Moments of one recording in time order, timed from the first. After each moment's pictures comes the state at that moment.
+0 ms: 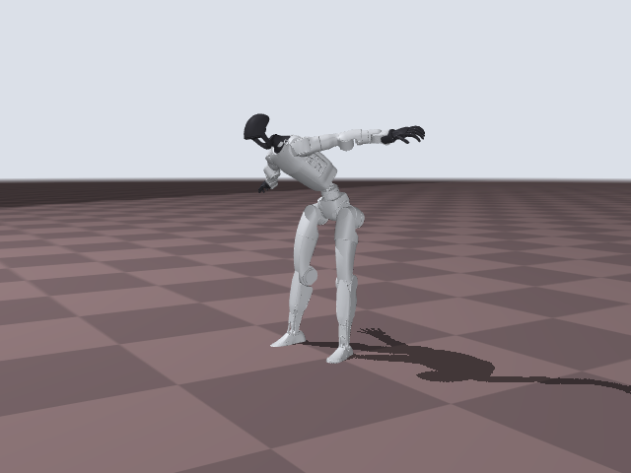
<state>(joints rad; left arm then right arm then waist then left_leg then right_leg) 0.71 0.59 0.66 1.40 -0.16 -0.46 0.40 -0.02 -1.03 -0.46 1.52 -0.06 0.08 -0.43 -0.17 0.19 0.52 -0.59 0.13 0.31 0.02 0.08 -0.13 -0.60 -0.14 -0.05 0.00 0.24 0.17</state>
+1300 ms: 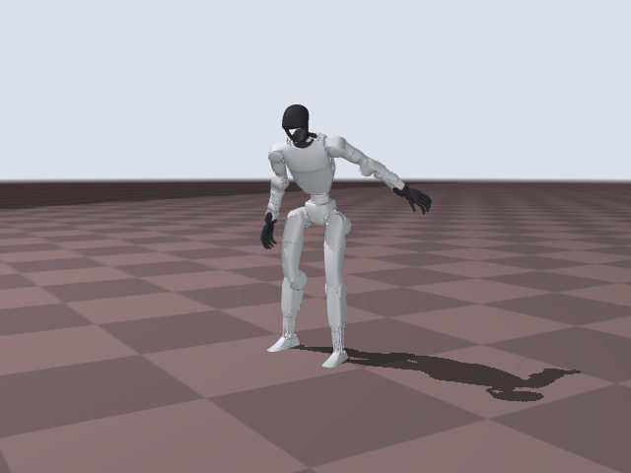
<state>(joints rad) 0.07 0.70 0.06 1.51 0.30 -0.41 0.64 0.00 -0.14 -0.55 1.04 -0.03 0.01 0.00 0.36 0.06 0.52 -0.47 0.18 0.09 0.19 -0.03 -0.08 -0.27 -0.07 -0.14 0.00 0.14 0.13</state>
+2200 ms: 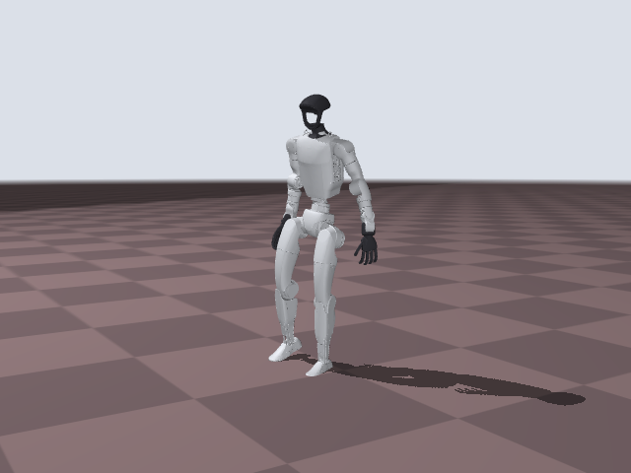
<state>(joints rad) 0.03 0.43 0.05 1.26 0.49 -0.17 -0.13 0.04 -0.06 -0.21 1.27 -0.37 -0.13 -0.34 0.10 0.05 0.37 0.08 0.10 0.25 0.13 -0.12 0.06 0.03 -0.03 0.01 0.33 0.07 0.07</state>
